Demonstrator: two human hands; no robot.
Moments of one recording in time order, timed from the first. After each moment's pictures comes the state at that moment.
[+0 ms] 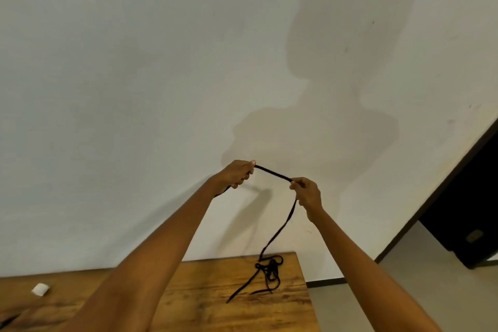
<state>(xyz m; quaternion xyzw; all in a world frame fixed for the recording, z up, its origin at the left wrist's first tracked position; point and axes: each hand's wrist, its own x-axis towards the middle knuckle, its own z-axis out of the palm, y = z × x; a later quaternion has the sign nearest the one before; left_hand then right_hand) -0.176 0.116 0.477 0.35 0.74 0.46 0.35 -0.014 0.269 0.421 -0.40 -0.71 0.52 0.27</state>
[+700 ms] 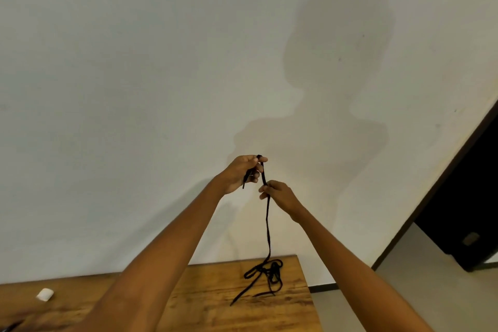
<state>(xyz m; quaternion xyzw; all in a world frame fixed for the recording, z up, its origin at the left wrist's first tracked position) -0.157 0.100 0.497 0.34 0.57 0.62 0.42 -0.029 0.200 0.451 -0.27 -0.81 0.50 0.11</state>
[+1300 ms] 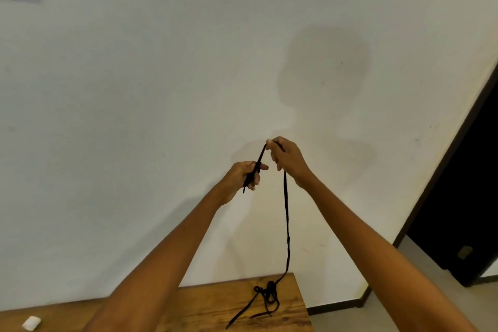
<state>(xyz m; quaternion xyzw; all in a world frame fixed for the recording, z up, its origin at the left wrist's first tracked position) -0.130 0.086 0.533 0.42 0.58 0.62 0.33 -0.022 0.200 0.586 -0.18 -0.82 0.45 0.31</state>
